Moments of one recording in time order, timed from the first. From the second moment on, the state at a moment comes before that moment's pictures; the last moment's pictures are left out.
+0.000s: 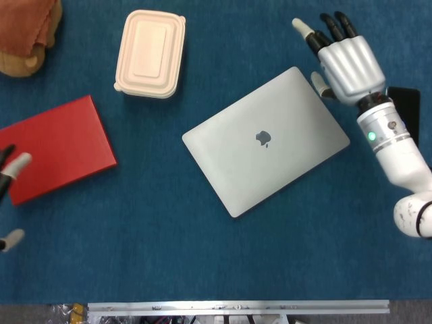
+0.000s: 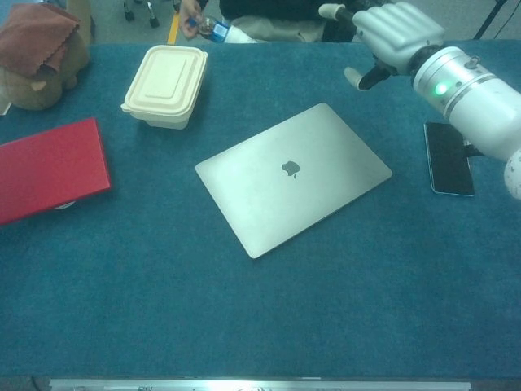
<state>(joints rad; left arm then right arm) -0.07 -0.83 0.09 -1.86 1.75 1.35 0.05 0.82 -1.47 0.23 -1.52 -0.97 1.02 -0.53</state>
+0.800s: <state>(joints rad) -0.28 -1.06 0.06 -2.06 1.66 0.99 0.34 0.81 -1.43 0.26 -1.42 -0.99 1.02 -0.43</state>
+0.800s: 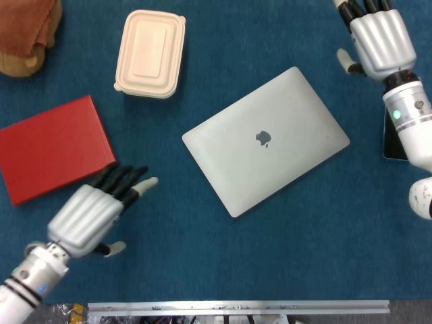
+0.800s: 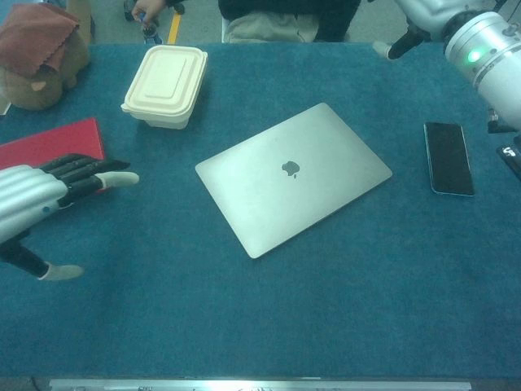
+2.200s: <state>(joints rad) -0.62 -1.73 -0.09 -1.87 1.07 0.93 0.71 0.82 -1.43 0.29 -1.25 -0.95 0.97 -0.38</state>
